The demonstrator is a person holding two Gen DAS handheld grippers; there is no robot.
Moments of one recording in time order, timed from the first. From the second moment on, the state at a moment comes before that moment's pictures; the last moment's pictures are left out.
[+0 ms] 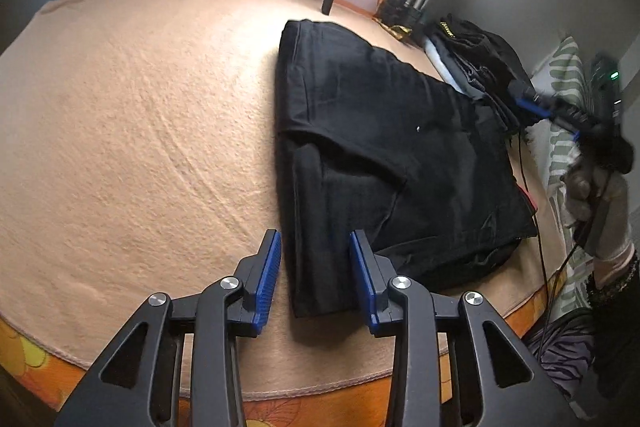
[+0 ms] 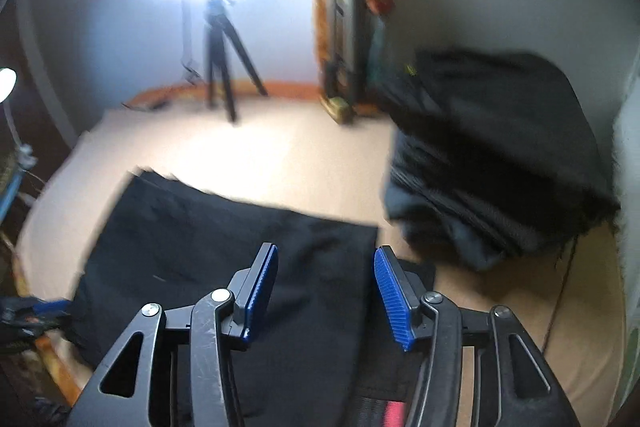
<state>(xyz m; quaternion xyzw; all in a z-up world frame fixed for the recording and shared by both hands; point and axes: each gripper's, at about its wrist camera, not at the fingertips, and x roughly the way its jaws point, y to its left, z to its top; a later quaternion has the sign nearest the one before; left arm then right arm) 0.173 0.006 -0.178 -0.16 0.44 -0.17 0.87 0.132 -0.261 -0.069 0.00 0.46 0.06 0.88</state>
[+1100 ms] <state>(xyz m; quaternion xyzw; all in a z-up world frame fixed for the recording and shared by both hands) 0.185 0.008 -0.179 -0.18 0.43 -0.19 0.87 0.274 -0.082 -0.149 -0.06 0.57 0.37 0.73</state>
